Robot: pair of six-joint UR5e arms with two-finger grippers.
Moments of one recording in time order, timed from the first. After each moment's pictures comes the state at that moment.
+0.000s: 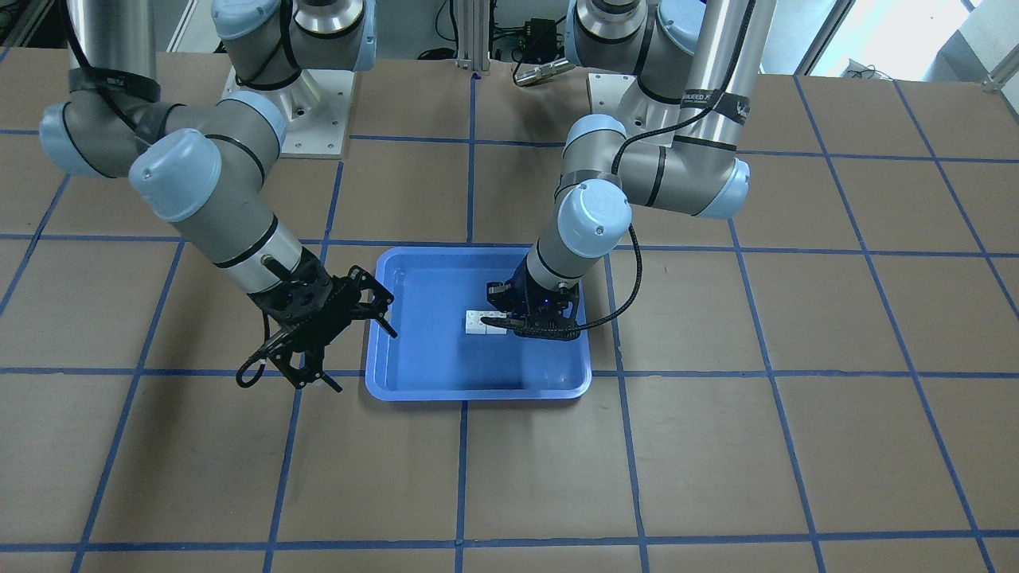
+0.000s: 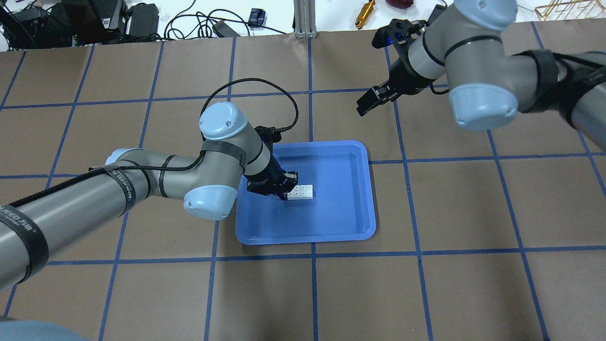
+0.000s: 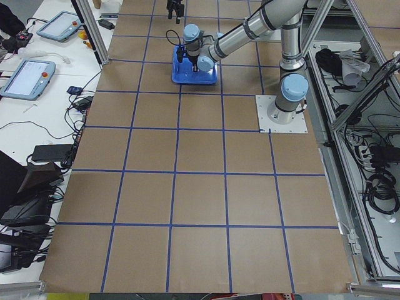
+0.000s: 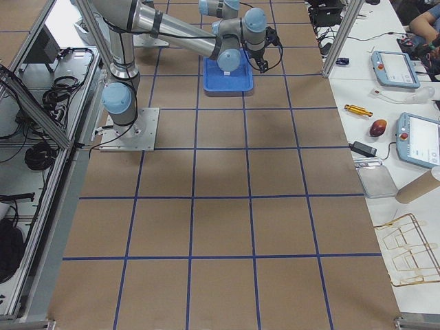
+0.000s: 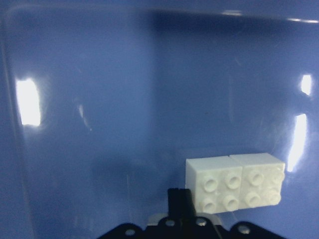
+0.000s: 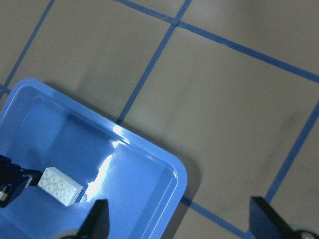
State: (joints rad) left arm -1.78 -1.93 -2.01 -0.80 1.32 -0.22; right arm 1.57 -1.35 1.69 -2.01 -1.26 -0.41
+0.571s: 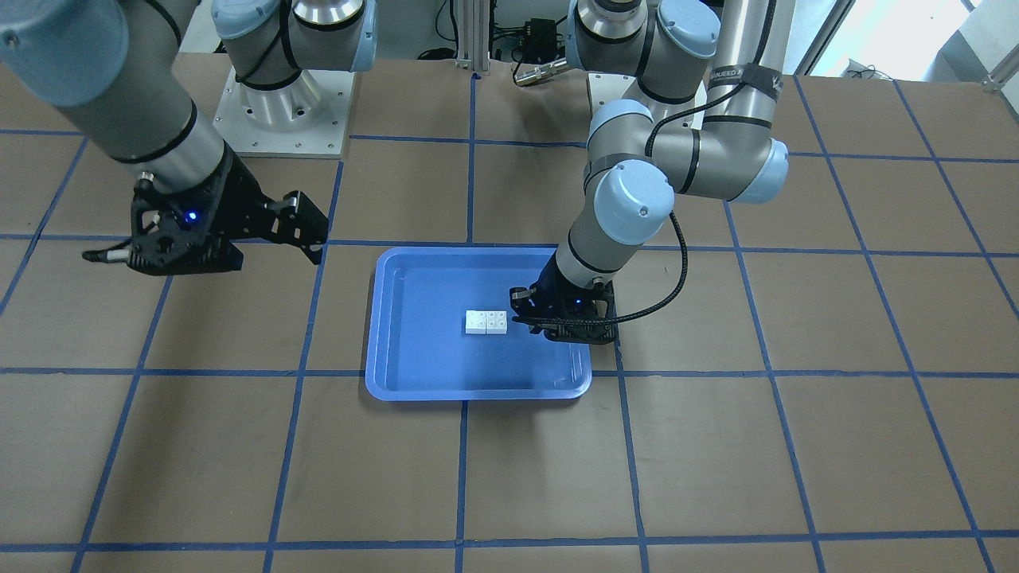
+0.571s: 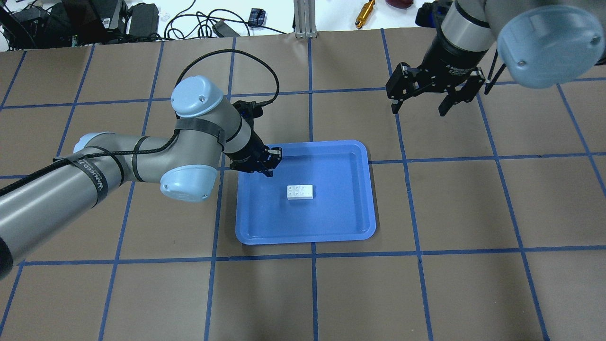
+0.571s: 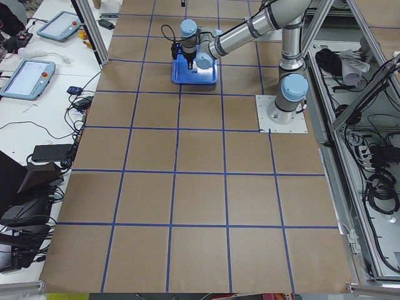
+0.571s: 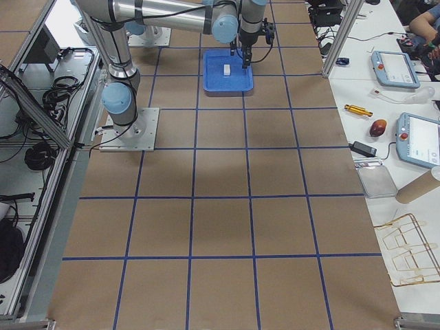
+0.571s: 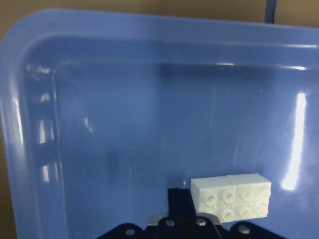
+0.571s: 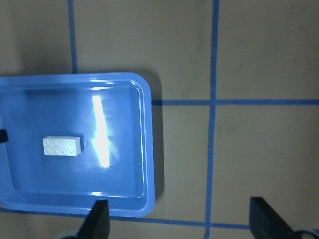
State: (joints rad) left arm -1.71 -1.85 -1.95 -0.87 1.35 -0.18; right arm 1.56 -1.50 1.59 -1.58 -1.47 0.00
